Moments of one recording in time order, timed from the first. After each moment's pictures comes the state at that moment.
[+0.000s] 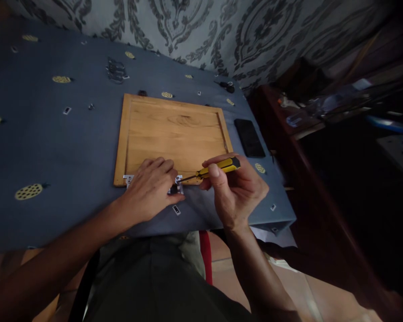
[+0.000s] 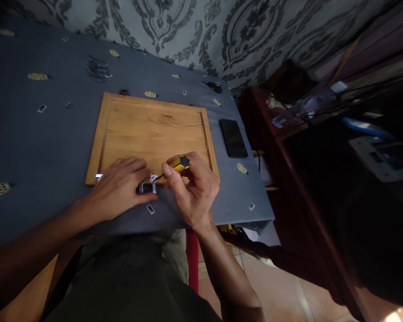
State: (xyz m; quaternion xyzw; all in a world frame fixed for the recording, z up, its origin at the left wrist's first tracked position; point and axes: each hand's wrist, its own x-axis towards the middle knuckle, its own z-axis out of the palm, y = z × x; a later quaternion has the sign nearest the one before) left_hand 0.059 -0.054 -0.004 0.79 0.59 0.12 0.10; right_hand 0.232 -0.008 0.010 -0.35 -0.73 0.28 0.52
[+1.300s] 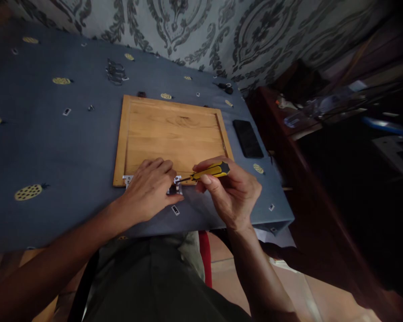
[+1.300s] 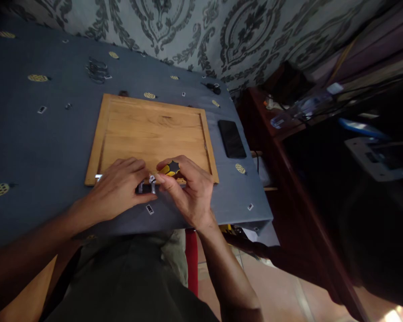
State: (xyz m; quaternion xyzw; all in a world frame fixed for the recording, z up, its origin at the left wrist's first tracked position) left_hand 0.058 -0.055 -0.008 0.79 0.59 0.13 0.10; right_hand 0.239 -0.003 0.015 -0.30 -0.77 0.33 0.46
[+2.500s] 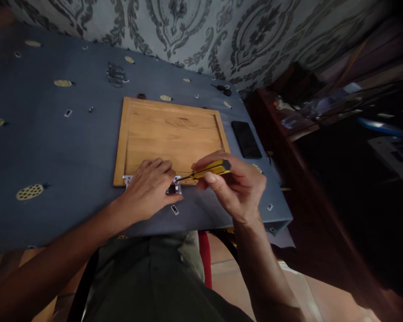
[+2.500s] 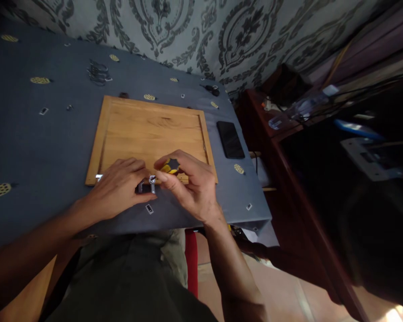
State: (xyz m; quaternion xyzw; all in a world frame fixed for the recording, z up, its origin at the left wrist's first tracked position) left_hand 0.058 -0.055 -0.010 0.79 0.59 0.15 0.10; right_hand 0.246 0.008 0.031 -0.25 -0.80 0.36 0.41
